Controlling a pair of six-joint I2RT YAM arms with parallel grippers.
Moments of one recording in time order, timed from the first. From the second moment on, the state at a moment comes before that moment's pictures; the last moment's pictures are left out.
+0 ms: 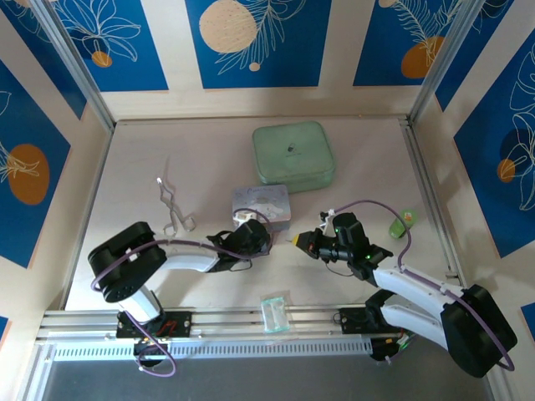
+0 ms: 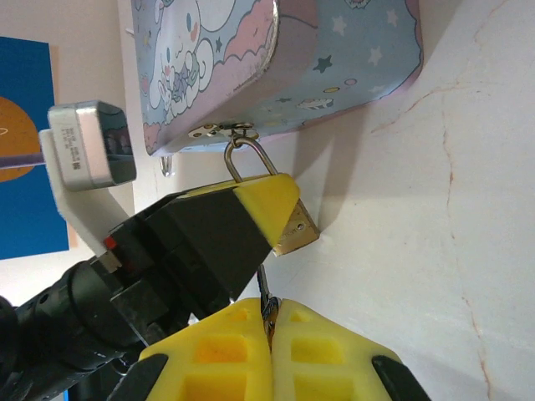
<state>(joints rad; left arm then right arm) -0.99 1.63 0.66 0.17 -0.22 -0.98 0.58 0.98 0.28 0.09 -0.44 1.08</state>
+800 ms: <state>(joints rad) -1.02 1.62 0.58 0.32 -0.24 -1.16 0.59 1.02 0.24 0.16 -0.41 1.16</state>
